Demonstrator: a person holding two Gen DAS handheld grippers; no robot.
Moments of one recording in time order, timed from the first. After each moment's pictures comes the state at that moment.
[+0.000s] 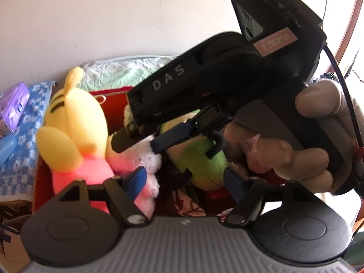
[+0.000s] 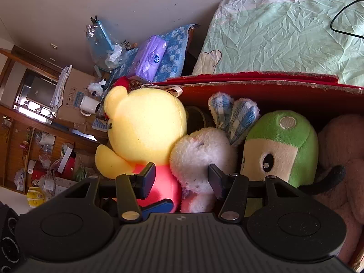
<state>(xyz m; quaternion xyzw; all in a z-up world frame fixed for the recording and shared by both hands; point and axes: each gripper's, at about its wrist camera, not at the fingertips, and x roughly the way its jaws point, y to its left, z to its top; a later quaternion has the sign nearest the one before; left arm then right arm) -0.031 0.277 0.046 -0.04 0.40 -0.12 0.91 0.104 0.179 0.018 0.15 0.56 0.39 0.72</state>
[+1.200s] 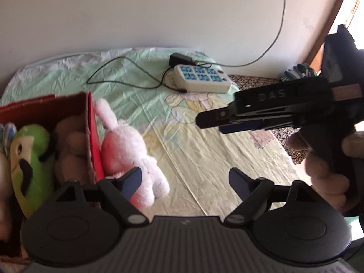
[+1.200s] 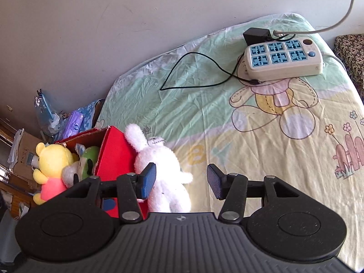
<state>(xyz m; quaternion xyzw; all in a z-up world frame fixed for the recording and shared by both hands) 0.017 0.069 0.033 -0.05 0.43 -0.17 0.89 0.077 -0.108 0.029 0.18 0.47 0.21 0.84</state>
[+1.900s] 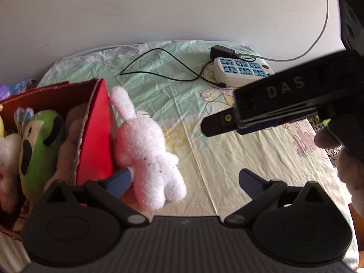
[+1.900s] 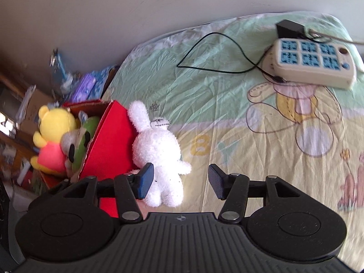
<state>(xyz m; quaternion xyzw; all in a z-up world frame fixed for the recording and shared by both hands) 0.031 0.025 0.013 -0.02 0.43 -0.02 0.90 0.112 -0.092 0.021 0.09 0.50 0.31 0.80</state>
